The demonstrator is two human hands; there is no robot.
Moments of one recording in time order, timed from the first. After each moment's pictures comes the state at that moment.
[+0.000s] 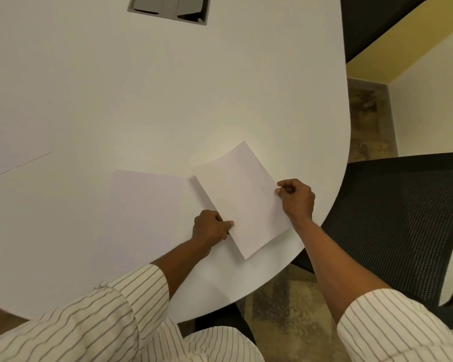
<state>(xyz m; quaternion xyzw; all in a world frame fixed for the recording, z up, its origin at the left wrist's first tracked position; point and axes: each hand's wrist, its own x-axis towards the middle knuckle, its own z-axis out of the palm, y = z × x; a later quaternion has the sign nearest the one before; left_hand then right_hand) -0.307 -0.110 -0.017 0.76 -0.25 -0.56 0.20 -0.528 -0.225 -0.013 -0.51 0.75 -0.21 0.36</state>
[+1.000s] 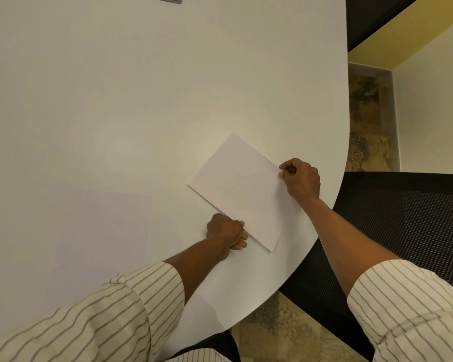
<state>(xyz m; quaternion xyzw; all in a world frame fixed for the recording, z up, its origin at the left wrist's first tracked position) -0.391 -0.213 -0.048 0.75 -0.11 -0.63 0.18 -0.576 -0.369 -0.054 -0.61 0.73 -0.09 0.29</state>
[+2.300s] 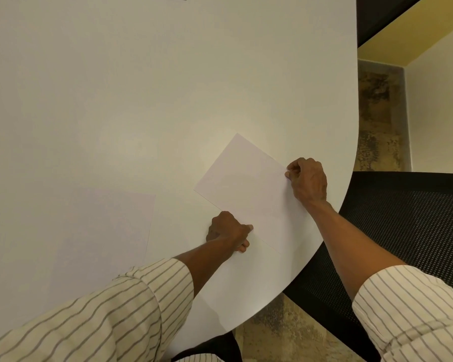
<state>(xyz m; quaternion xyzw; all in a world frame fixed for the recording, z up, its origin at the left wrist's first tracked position) -0.392 -0.216 -0.041 0.77 -0.20 -0.60 0.09 -0.588 -0.371 -0.078 -0.69 0.69 -0.09 0.20</state>
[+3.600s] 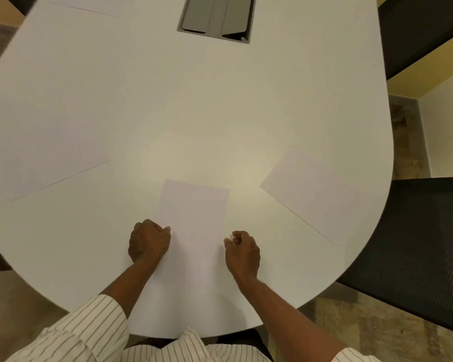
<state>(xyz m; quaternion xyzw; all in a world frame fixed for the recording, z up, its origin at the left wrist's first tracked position) -0.073 -0.031 -0.013 0.93 -0.22 -0.30 0.08 -0.295 -0.058 -0.043 -0.50 0.75 -0.08 0.42</state>
